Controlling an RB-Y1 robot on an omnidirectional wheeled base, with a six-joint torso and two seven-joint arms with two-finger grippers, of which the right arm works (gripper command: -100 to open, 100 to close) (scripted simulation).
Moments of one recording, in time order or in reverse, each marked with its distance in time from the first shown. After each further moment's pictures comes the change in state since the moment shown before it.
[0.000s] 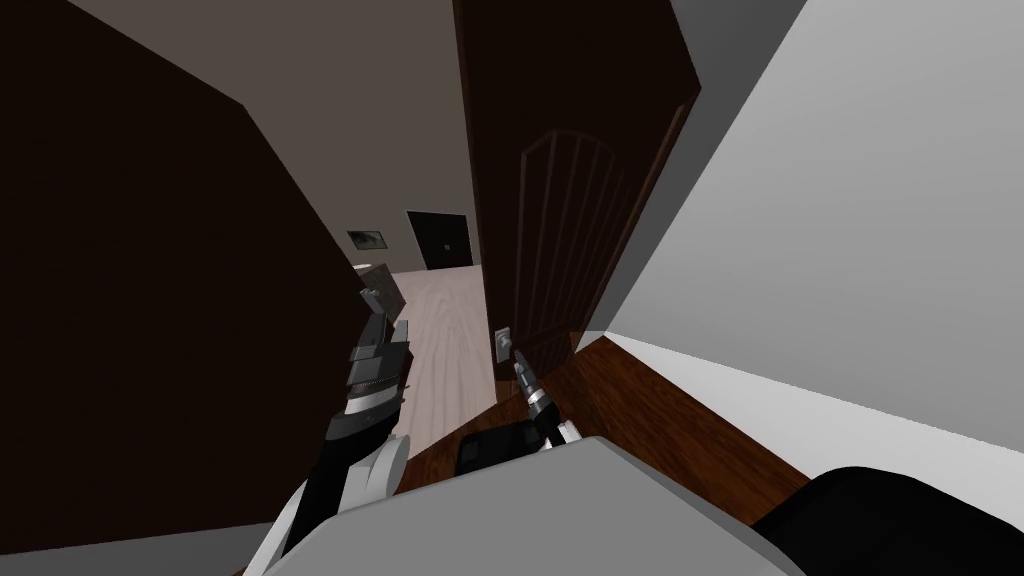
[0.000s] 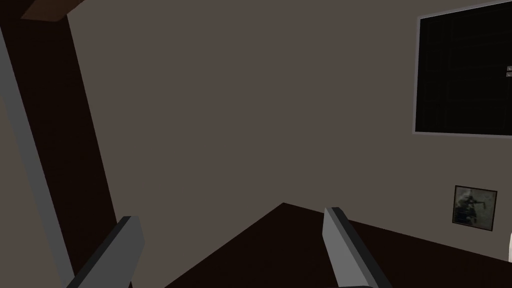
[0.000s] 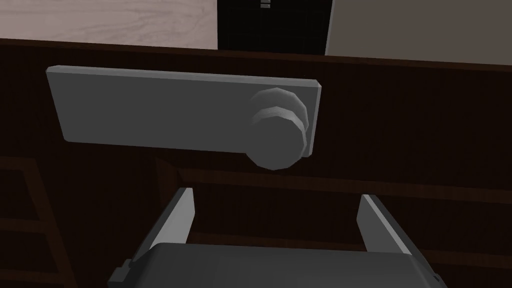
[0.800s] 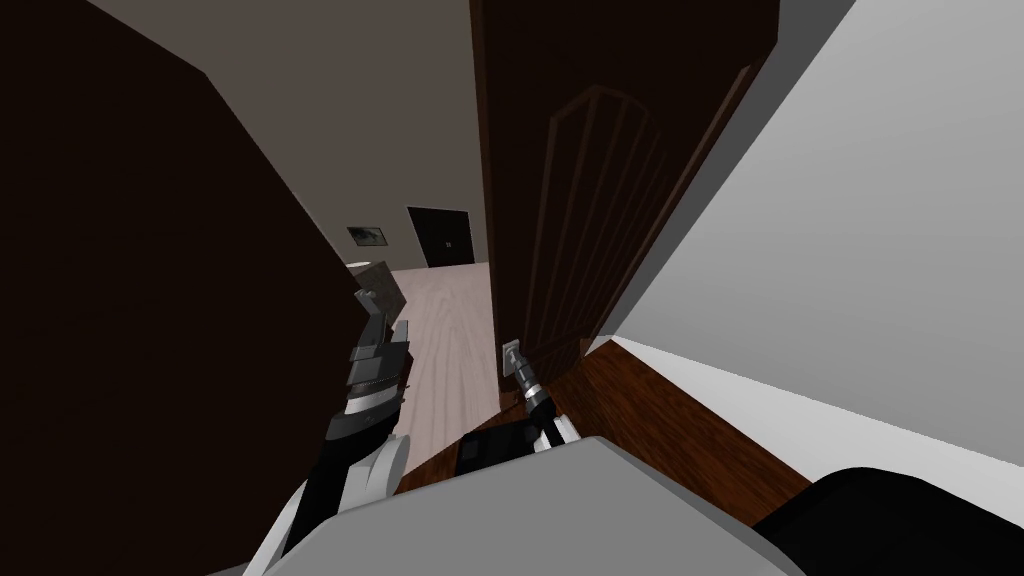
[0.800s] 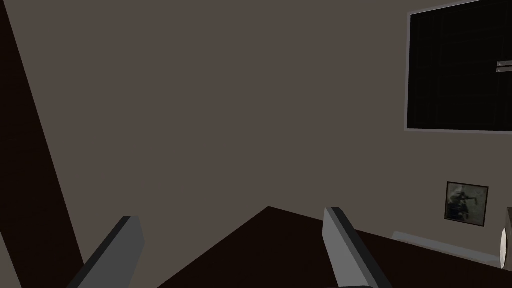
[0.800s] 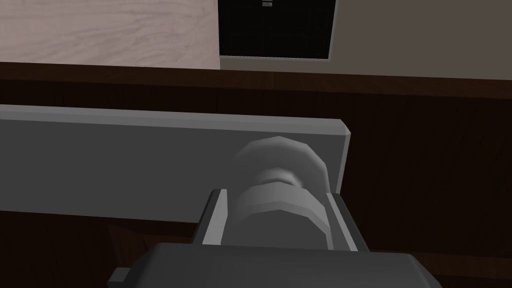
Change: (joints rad) arm -0.031 0.035 -0.006 0.010 -0.006 0.021 0.006
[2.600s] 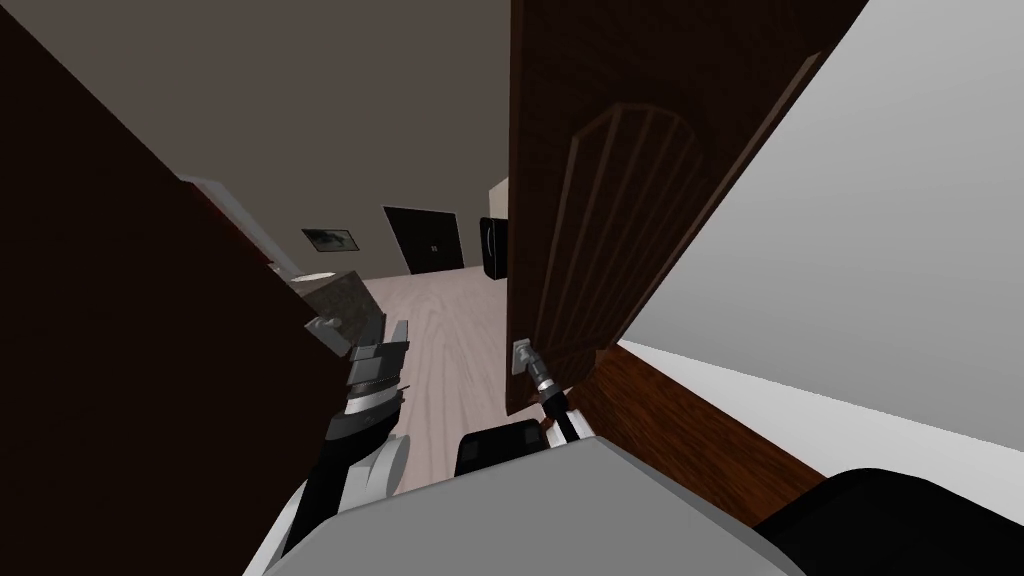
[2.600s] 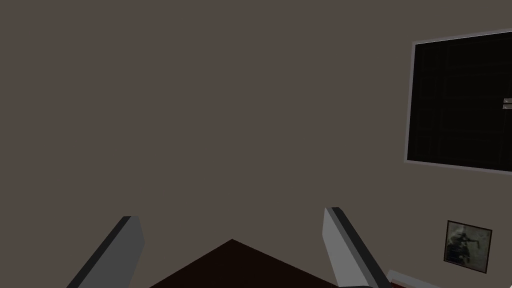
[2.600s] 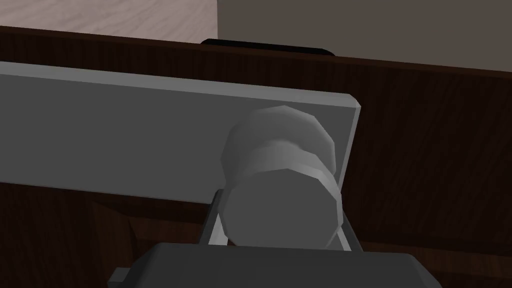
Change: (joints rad) arm -0.028 -0.037 -0.119 0.015 -0.057 0.011 0.012
